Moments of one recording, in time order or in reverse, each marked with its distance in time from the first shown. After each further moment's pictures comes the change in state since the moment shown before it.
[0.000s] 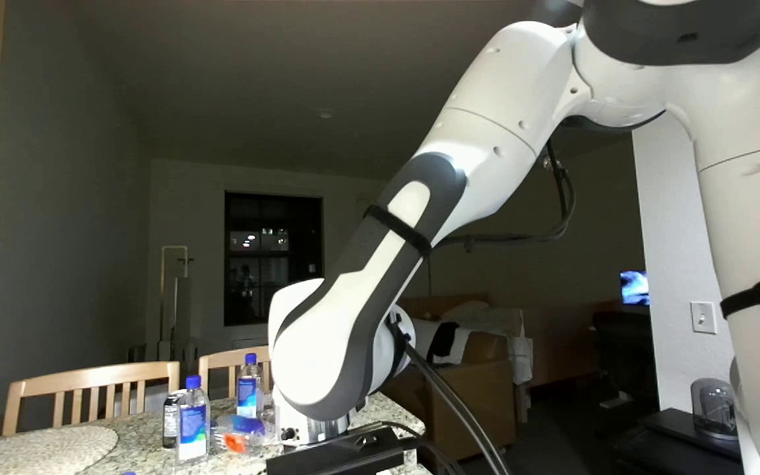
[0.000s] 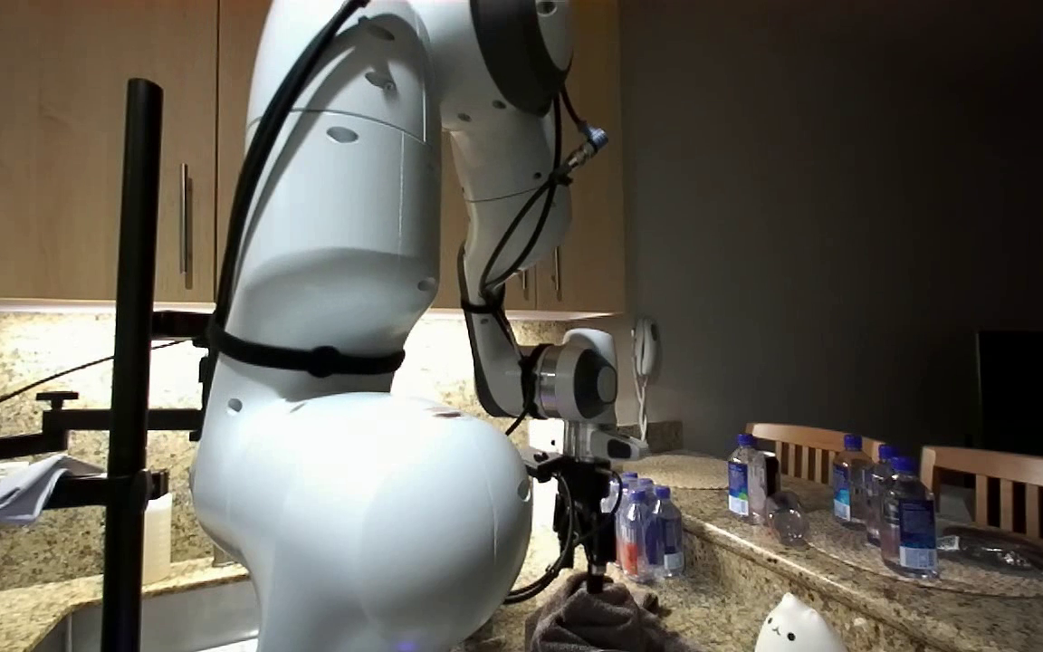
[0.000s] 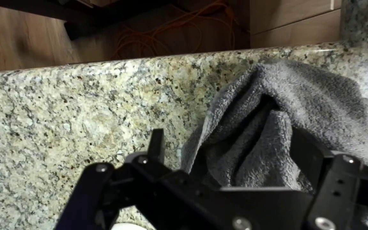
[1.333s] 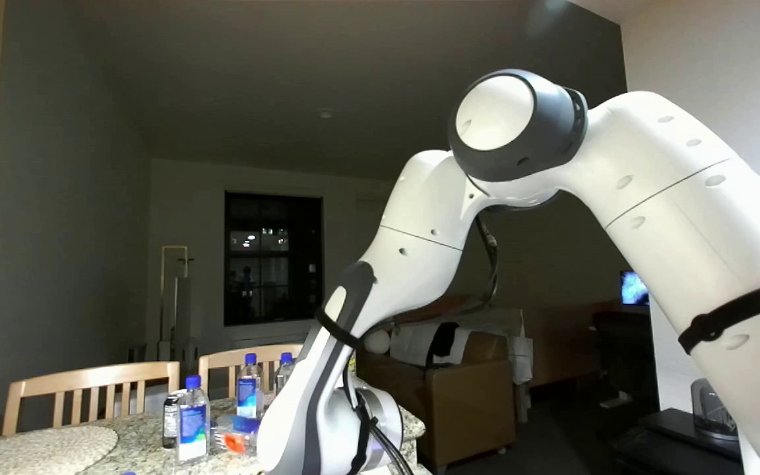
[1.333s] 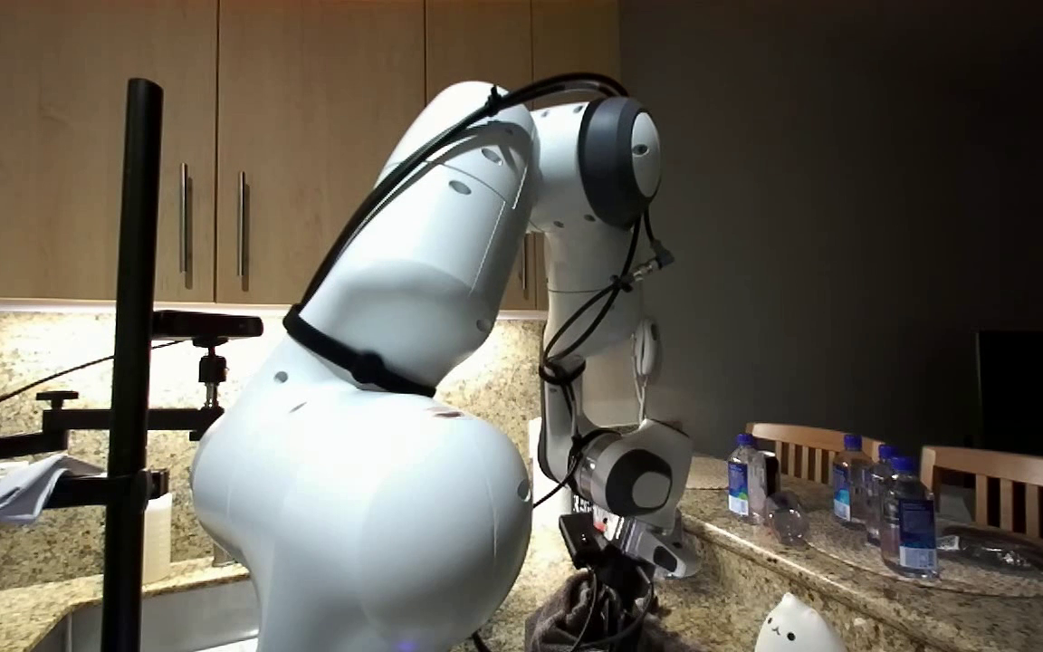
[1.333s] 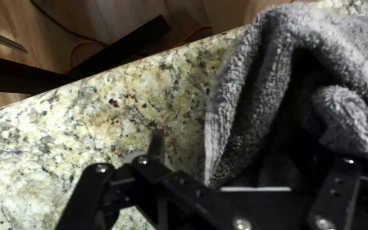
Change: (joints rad) arm -0.004 0.409 -0.114 0.170 0.347 0.133 -0.209
